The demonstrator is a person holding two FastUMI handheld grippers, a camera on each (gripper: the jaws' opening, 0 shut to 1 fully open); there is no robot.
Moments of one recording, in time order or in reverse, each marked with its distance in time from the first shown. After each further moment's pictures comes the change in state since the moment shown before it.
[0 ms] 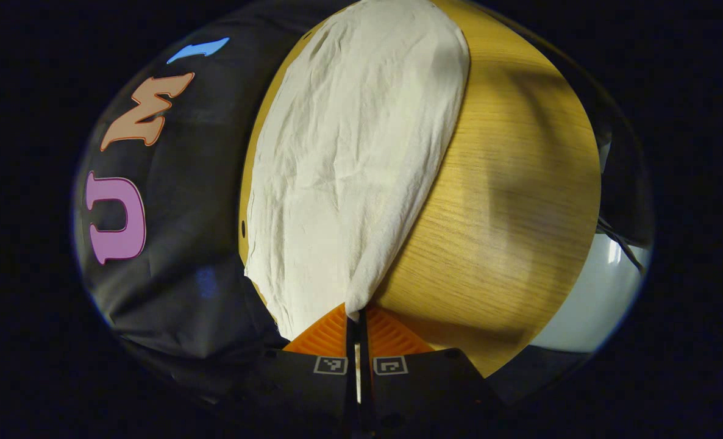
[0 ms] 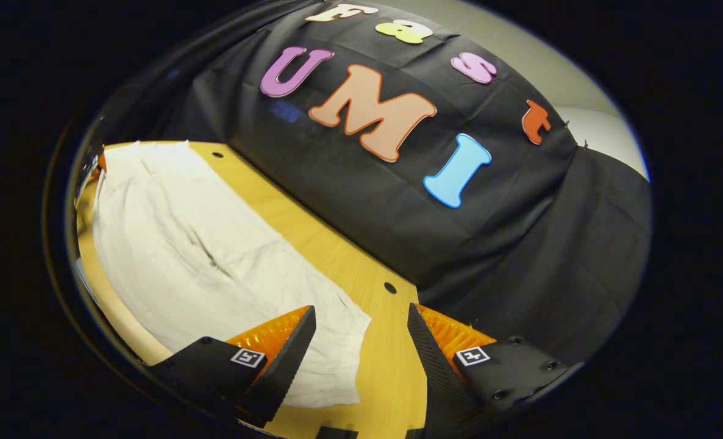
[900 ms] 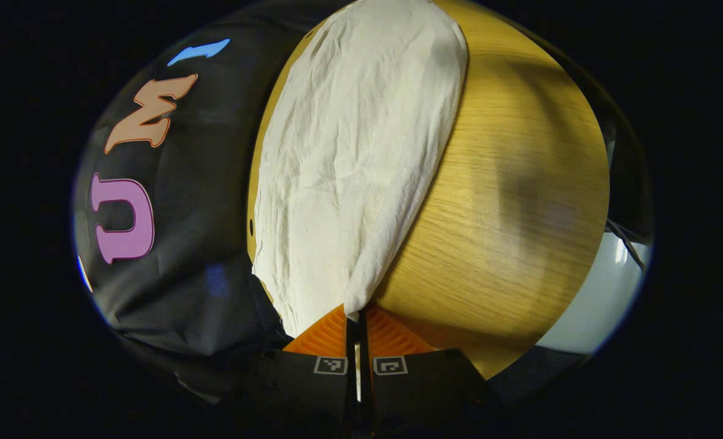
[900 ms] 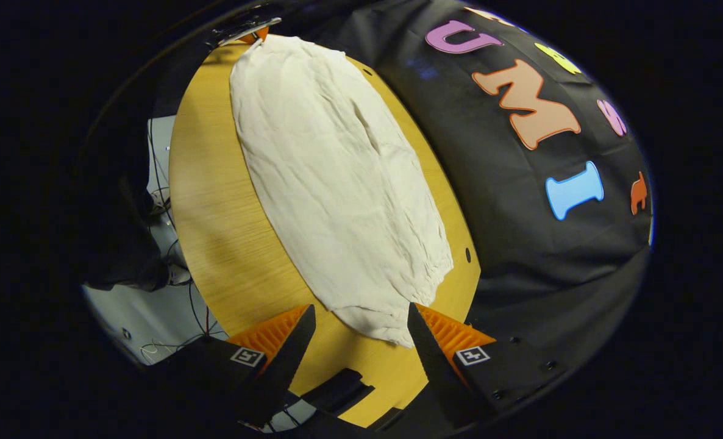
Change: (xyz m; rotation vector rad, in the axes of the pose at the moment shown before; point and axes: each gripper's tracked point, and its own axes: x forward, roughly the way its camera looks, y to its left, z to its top) left arm 0.002 0.001 0.000 0.004 0.014 0.048; right arm -0.046 0.099 -0.133 -0.496 0.176 0.367
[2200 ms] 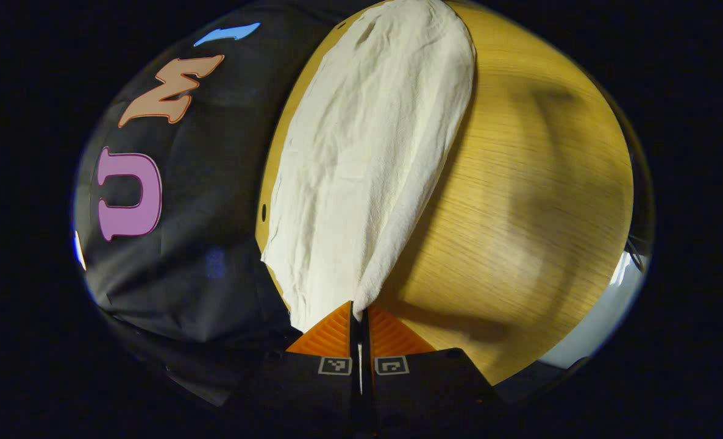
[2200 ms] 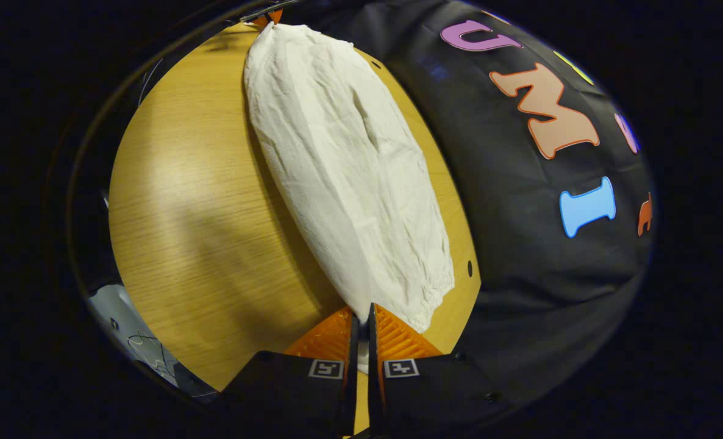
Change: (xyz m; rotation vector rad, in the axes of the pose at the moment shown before) left arm -0.004 0.037 -0.002 -0.123 0.039 0.038; right arm 0.051 -0.027 0.024 -0.030 0.001 -0.029
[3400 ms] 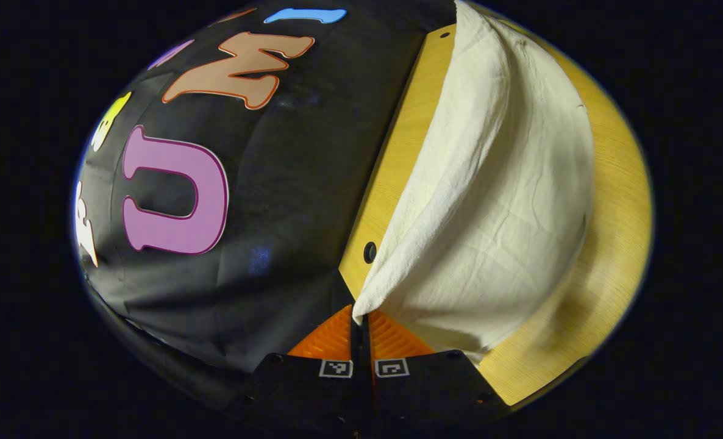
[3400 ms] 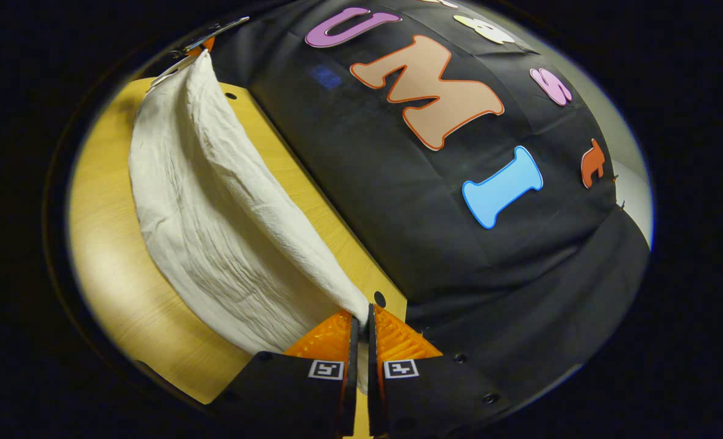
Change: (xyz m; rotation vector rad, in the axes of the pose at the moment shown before) left arm 0.088 0.228 0.077 -0.131 -0.112 0.212; right arm 0.079 -0.204 0.083 0.329 -0.055 -0.366
